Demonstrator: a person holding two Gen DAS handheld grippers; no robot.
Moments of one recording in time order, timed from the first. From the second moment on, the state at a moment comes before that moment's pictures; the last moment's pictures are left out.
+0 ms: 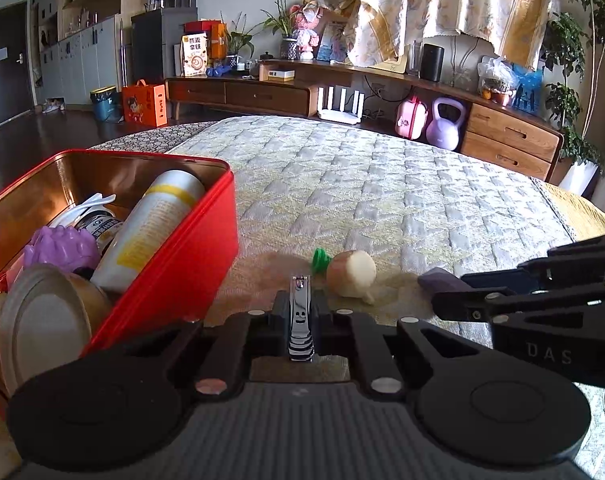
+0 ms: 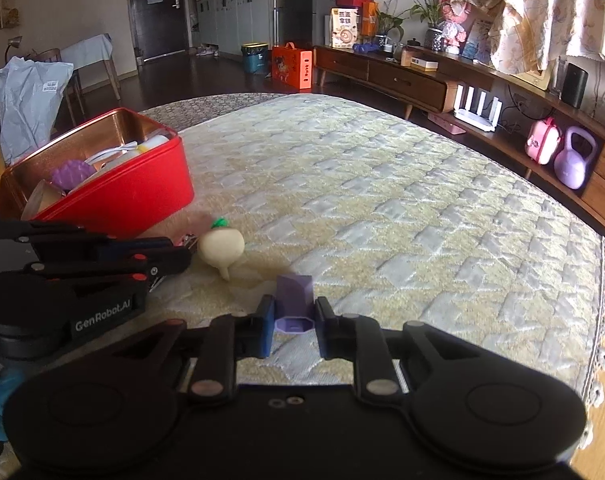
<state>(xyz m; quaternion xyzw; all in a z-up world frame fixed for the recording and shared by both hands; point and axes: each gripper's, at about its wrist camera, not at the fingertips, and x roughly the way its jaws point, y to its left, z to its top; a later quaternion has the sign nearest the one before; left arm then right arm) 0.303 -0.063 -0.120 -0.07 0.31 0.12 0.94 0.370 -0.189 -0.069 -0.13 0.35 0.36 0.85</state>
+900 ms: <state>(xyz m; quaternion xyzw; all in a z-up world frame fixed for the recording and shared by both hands) 0.212 -0.034 -0.086 -0.11 0.37 0.02 0.92 0.244 -0.204 -0.025 -0.04 0.37 0.23 0.90</state>
